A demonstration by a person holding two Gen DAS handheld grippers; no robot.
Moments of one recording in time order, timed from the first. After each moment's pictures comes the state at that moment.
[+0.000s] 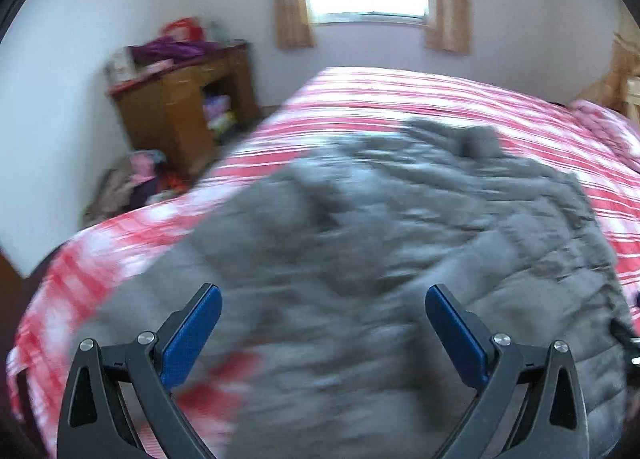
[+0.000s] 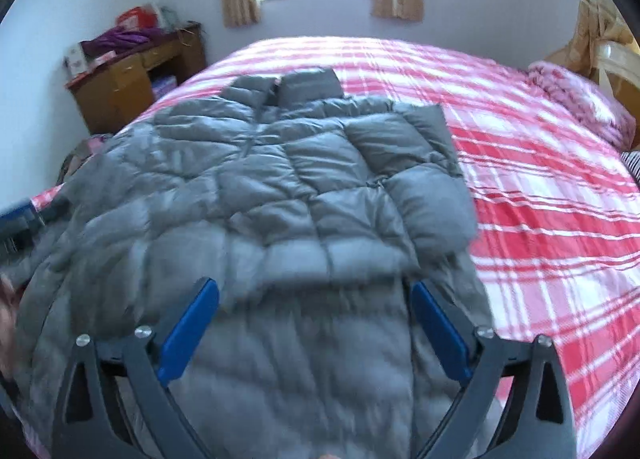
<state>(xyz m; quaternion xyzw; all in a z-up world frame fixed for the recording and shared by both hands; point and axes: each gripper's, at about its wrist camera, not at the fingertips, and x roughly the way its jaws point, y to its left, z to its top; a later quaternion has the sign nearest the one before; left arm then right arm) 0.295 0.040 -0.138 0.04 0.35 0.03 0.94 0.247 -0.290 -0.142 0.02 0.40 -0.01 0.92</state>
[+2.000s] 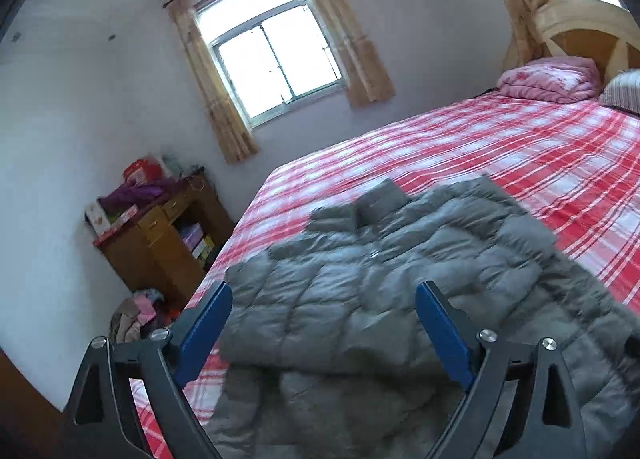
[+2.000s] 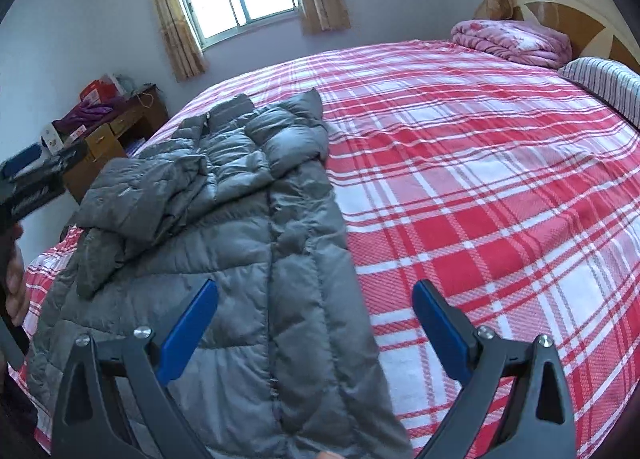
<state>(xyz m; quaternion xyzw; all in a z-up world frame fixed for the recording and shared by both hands) 0.247 -0.137 -0.105 0.21 0.19 -0.05 0.96 0.134 -0.378 -0.155 0.14 0.35 -0.06 0.92</state>
